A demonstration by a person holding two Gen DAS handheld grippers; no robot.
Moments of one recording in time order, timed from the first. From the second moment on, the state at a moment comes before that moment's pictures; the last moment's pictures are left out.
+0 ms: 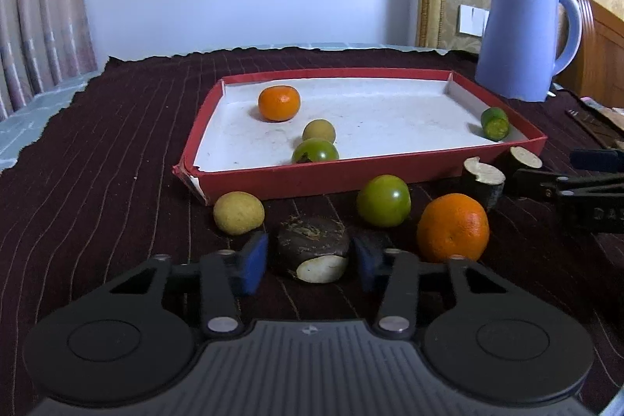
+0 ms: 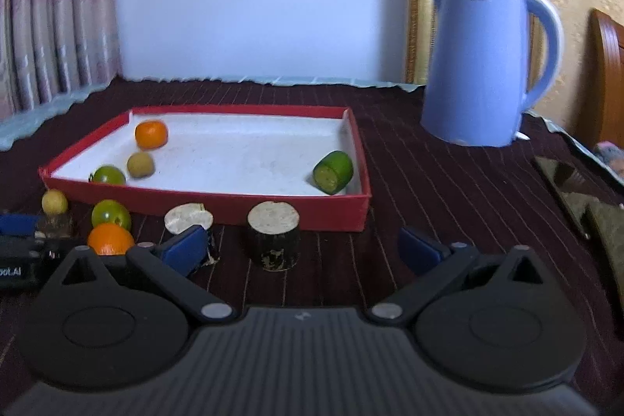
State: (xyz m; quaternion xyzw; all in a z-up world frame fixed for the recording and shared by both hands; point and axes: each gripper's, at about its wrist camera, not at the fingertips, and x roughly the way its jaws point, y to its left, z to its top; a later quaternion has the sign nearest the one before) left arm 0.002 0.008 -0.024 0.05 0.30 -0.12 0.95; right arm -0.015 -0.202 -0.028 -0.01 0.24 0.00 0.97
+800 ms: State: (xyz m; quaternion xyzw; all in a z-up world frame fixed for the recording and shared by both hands) left arm -0.005 0.014 -0.020 0.02 0.28 -0.15 0.95; right arm 0.005 -0.197 -0.039 -0.01 0.28 0.04 0.96
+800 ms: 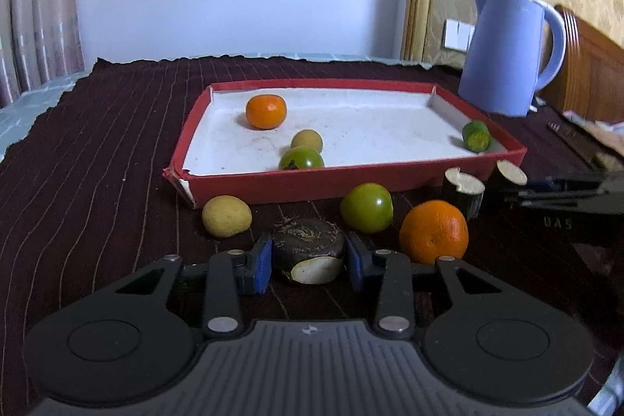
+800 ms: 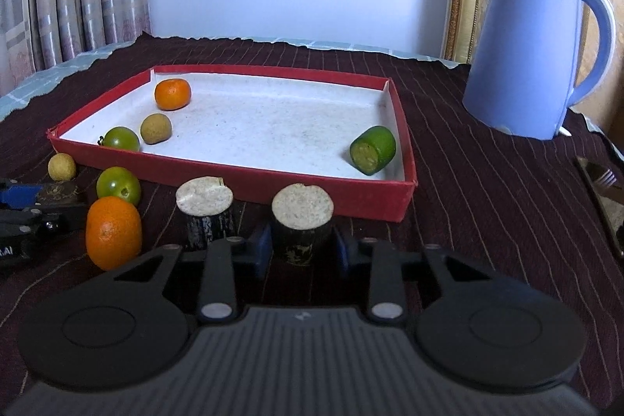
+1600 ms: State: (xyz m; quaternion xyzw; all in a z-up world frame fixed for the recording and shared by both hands) left arm -0.003 0.011 -0.002 0.03 0.25 -0.12 0.96; right arm -0.018 -0.186 -0.018 0.02 0.23 0.04 0.97
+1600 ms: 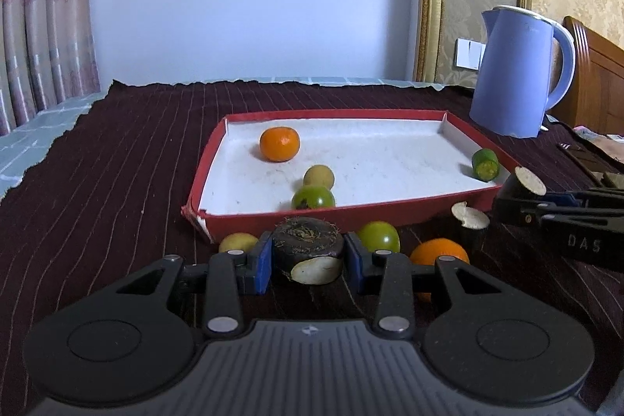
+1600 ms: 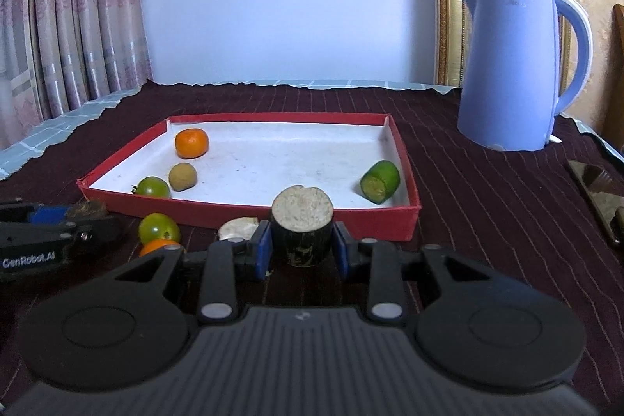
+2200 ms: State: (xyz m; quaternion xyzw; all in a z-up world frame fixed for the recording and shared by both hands) left arm 0.012 -0.005 0.011 0.05 0.25 -0.13 0.96; right arm -0.004 -0.183 -0.008 0.03 0.21 0.04 0.98
